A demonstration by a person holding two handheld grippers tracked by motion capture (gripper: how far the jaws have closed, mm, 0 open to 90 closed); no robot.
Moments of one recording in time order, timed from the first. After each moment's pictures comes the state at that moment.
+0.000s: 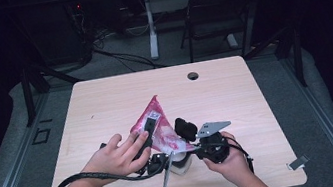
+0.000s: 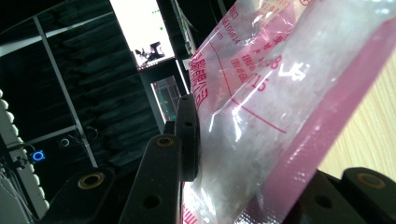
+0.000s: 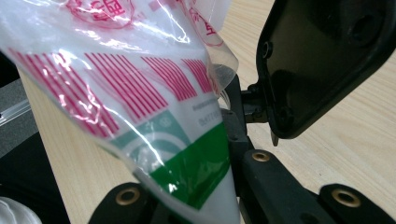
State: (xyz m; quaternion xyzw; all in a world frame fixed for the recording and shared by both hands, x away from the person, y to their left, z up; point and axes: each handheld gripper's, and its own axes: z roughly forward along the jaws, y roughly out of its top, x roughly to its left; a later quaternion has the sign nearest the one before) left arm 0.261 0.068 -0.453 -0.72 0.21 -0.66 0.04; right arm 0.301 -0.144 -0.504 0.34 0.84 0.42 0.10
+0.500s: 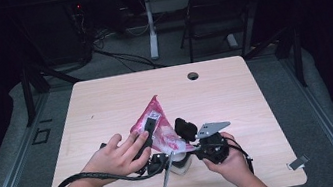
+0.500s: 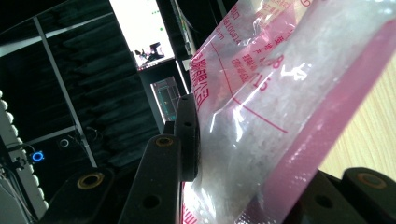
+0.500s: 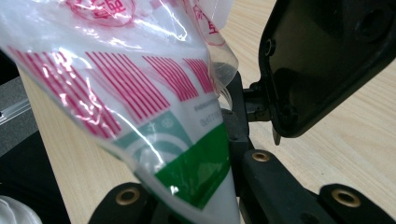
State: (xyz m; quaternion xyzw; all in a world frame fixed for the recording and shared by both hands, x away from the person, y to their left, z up) left arm 0.261 0.068 -0.453 -0.72 0.21 -0.67 0.04; right arm 0.301 -0.143 -0.506 0.34 0.84 0.42 0.09
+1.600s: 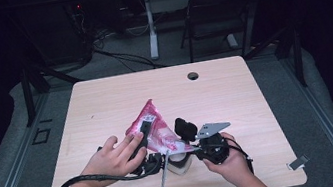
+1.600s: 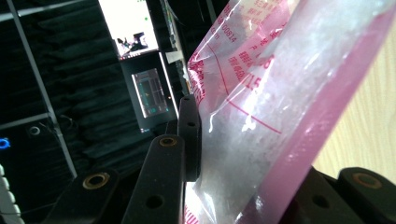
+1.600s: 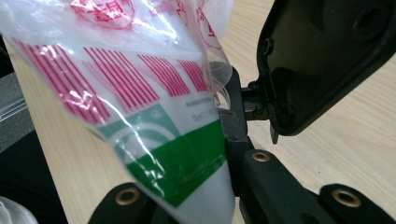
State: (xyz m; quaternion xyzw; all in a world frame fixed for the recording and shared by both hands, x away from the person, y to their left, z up) left arm 0.265 0.077 -0.463 -0.75 0.16 -0.64 0.02; right arm 0.299 -0.143 -0.506 0.34 0.84 0.42 0.10
